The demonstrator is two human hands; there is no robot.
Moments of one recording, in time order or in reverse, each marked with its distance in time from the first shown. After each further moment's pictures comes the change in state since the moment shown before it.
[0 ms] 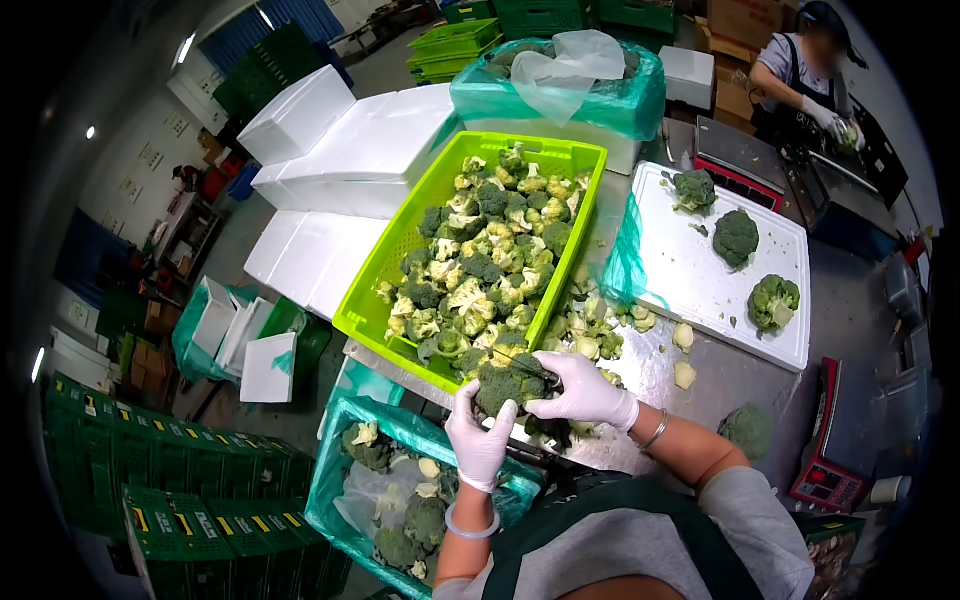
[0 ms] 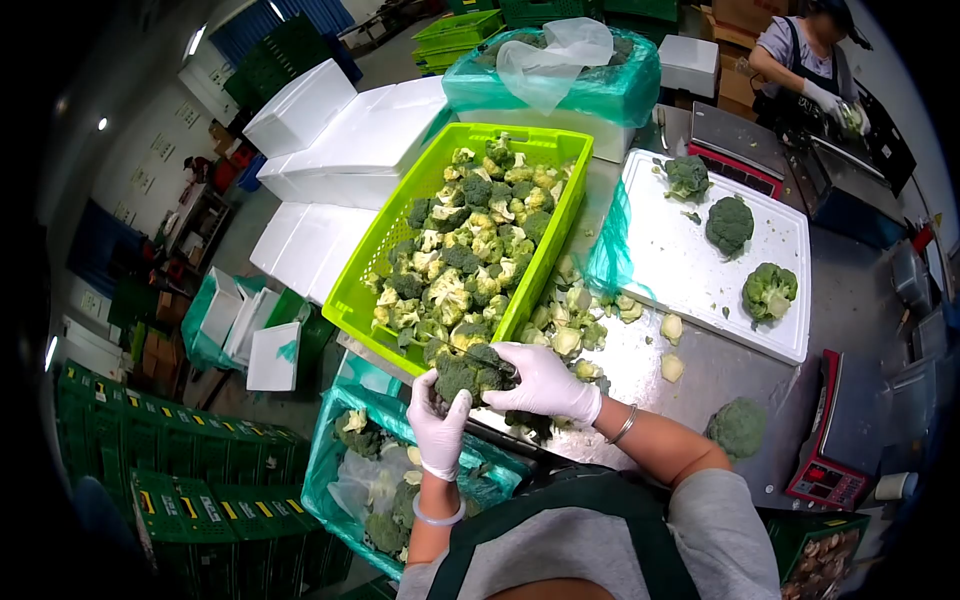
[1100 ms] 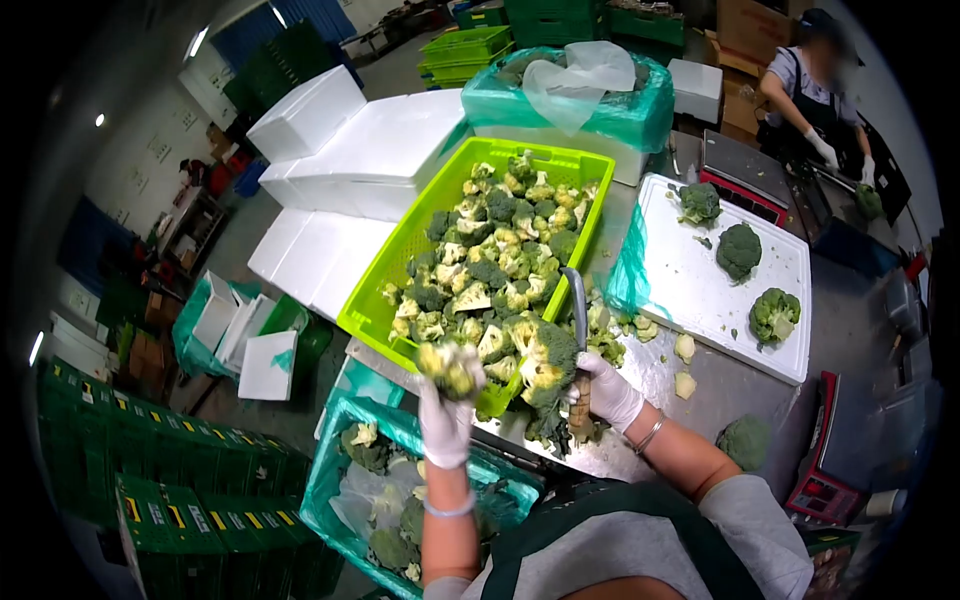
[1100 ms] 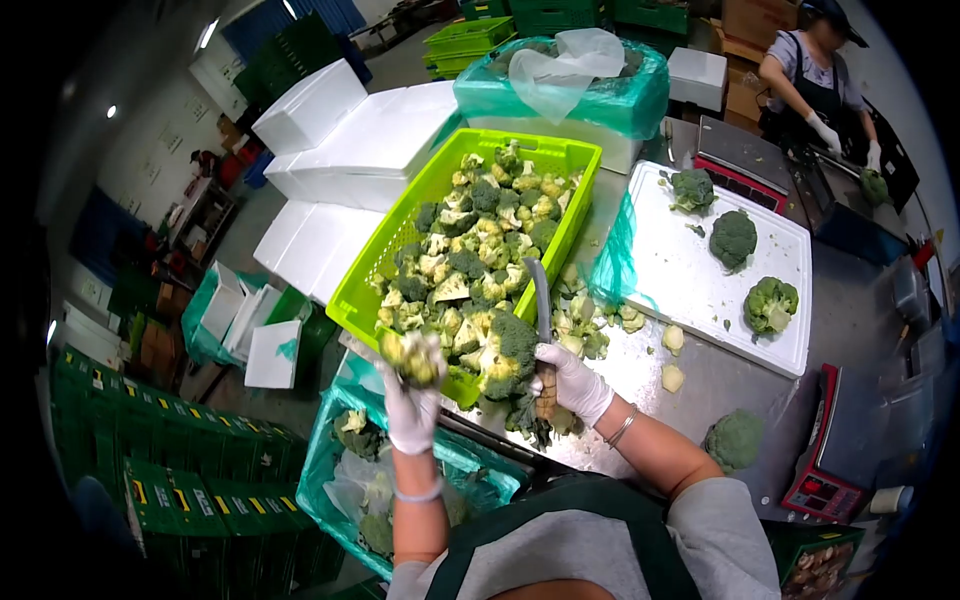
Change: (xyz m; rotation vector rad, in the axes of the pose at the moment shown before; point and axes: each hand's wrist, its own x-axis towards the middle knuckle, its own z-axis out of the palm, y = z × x) left_hand 0.048 -0.014 -0.028 -1.018 -0.204 -0.136; right_hand -0.011 0.071 0.011 1.493 -0.030 0.354
